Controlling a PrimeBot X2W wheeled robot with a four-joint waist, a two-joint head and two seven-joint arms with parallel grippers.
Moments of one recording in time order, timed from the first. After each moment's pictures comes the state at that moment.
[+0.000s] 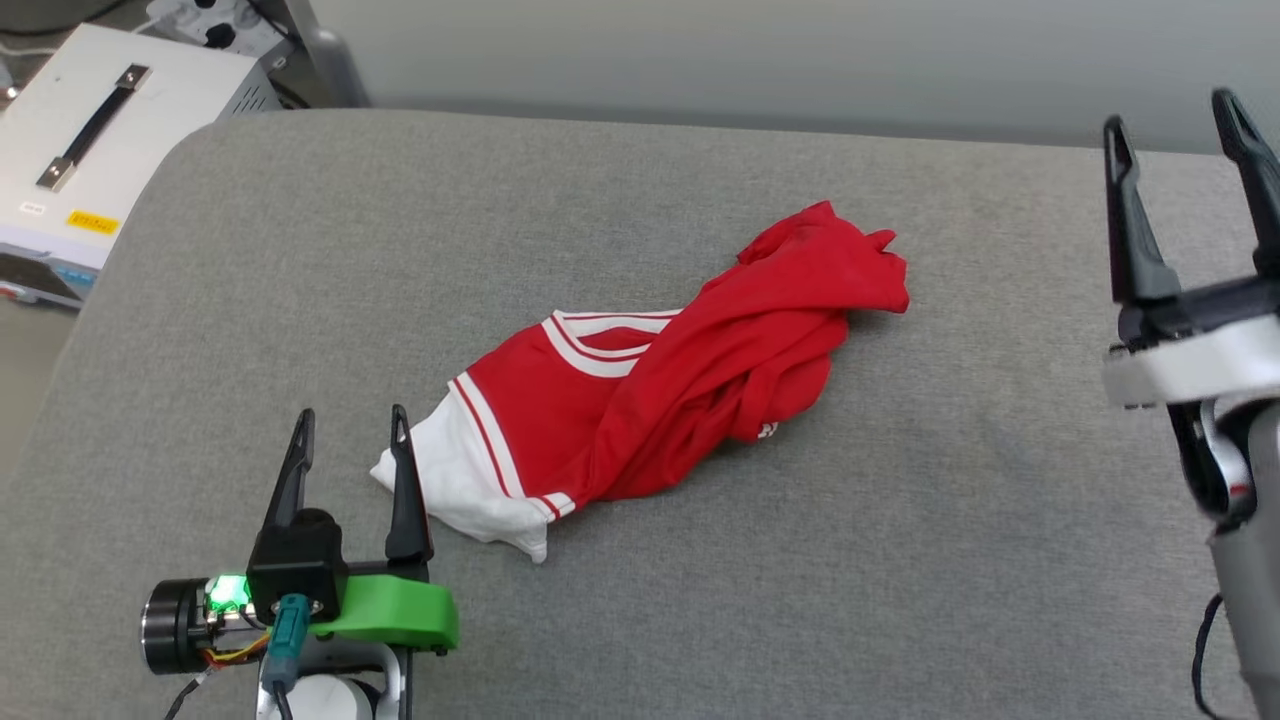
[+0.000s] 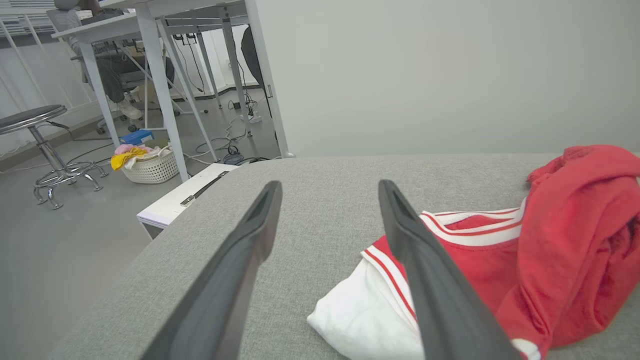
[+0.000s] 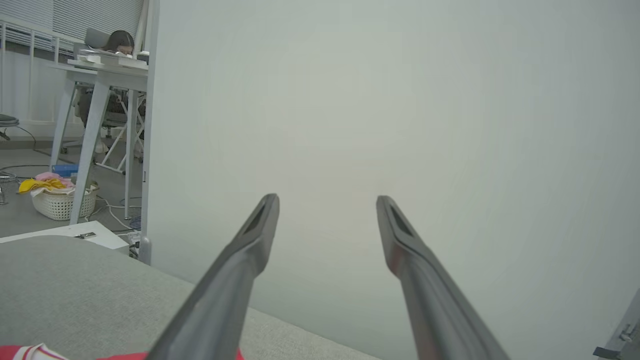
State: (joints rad) left arm -0.05 0.29 -0.30 0.00 -0.24 0.36 -0.26; right arm -0.41 -0.28 0.04 0.04 0.13 0.13 -0.26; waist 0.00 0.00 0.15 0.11
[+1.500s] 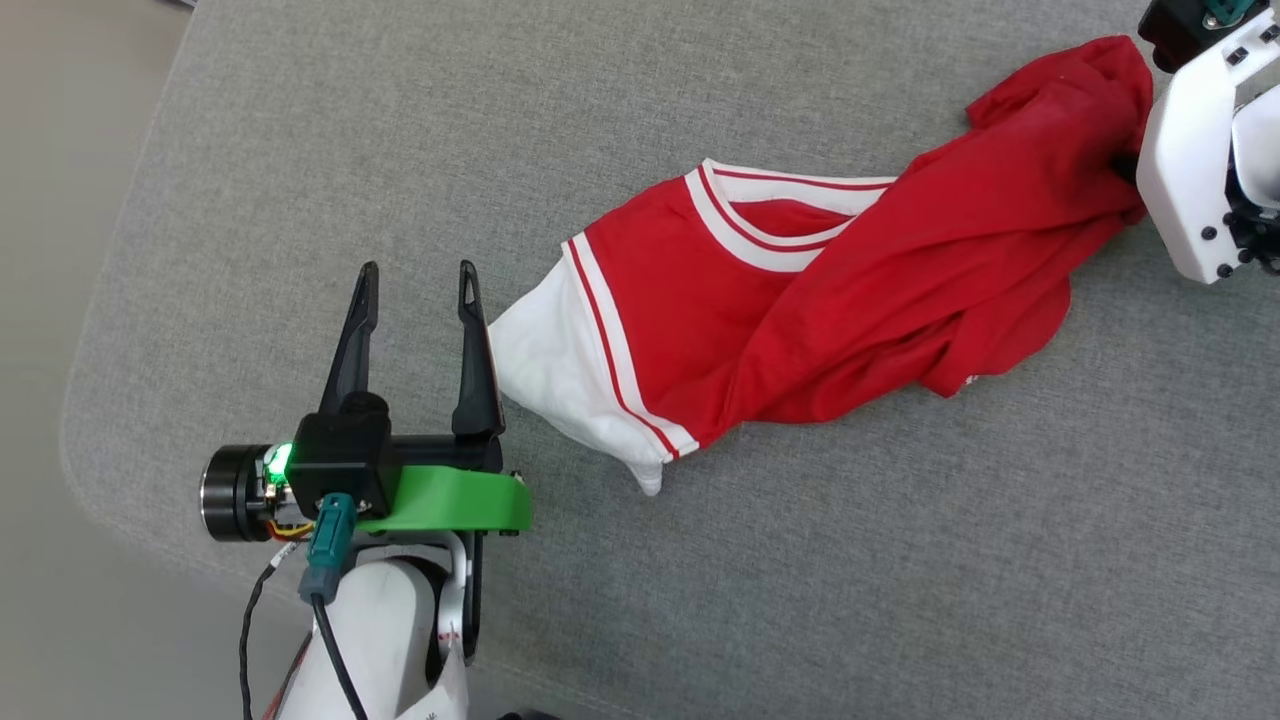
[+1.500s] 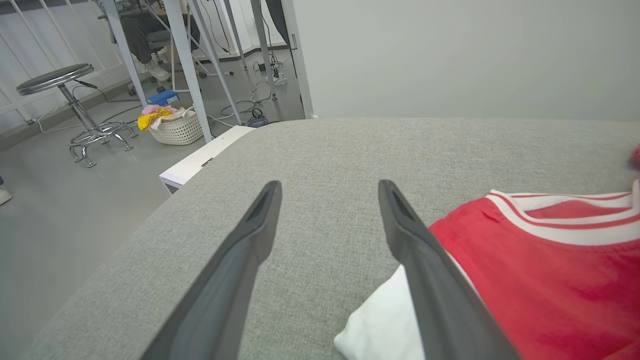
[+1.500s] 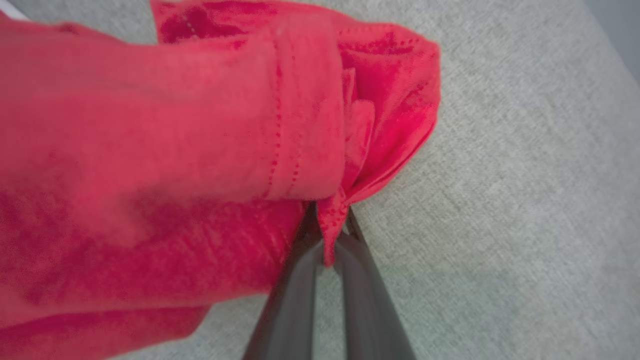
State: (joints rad) left arm -0.23 0.06 -0.18 -0.01 -0.09 0.17 -0.26; right arm -1.24 -0.74 1.16 0.47 0.99 0.13 0.69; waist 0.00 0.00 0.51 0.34
